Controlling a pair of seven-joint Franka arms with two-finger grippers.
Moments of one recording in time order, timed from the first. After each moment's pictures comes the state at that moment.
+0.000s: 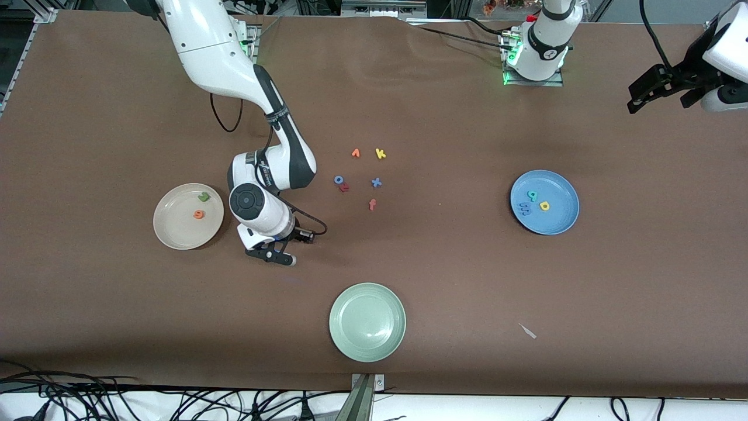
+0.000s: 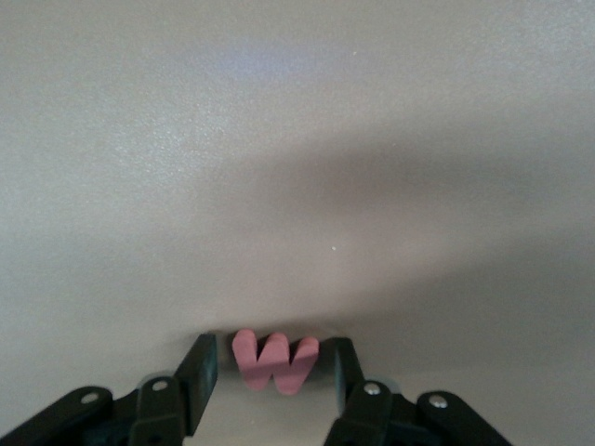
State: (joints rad) left arm -0.02 -0.14 -0.04 -1.66 0.01 1.47 -0.19; right arm 0.68 0.79 -0.27 -1.59 0.37 2.34 0.47
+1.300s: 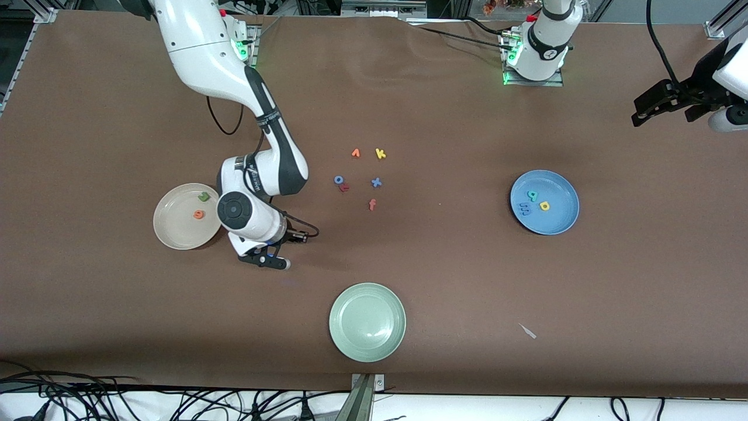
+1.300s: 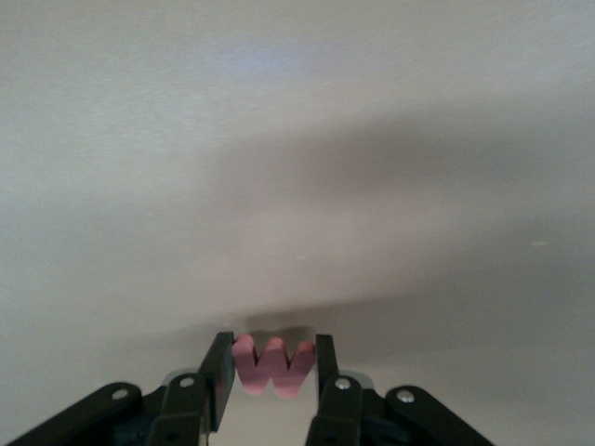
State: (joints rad) left arm -0.02 -0.04 -0.03 -1.54 0.00 1.43 -0.16; right arm 0.65 0.79 -0.31 -1.53 0.39 2.17 0.34
